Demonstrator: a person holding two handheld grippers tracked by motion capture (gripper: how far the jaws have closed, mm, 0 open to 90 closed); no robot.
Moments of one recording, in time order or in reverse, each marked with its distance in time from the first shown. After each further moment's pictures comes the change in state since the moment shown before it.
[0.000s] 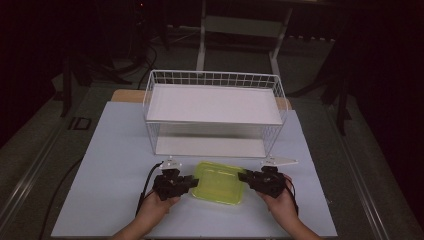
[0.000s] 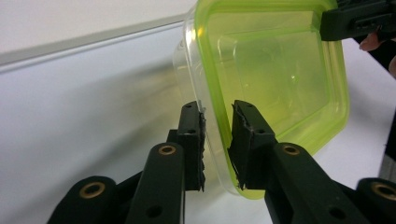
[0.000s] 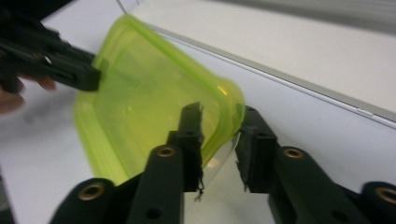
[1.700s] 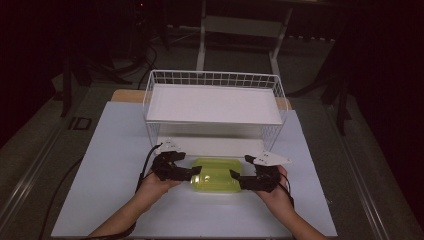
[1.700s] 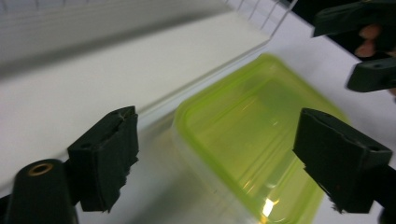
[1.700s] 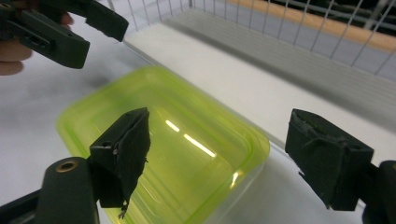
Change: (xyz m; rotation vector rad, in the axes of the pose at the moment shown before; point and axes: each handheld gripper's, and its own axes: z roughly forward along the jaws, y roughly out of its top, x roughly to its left) left arm 0.024 0.040 0.000 -0.051 0.015 0.094; right arm 0.009 0.015 0.011 -0.105 -0.079 -0.220
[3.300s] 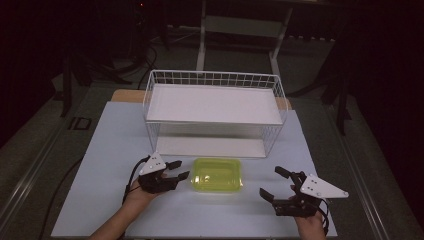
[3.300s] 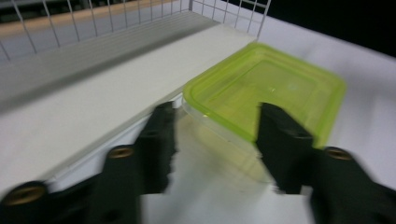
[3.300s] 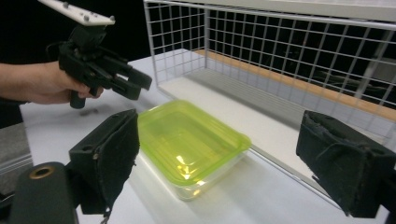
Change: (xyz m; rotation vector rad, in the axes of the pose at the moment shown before) left arm 0.009 -0.042 -0.029 -0.173 -0.018 0.192; right arm 0.001 -0.030 -0.105 -0.275 0.065 -0.054
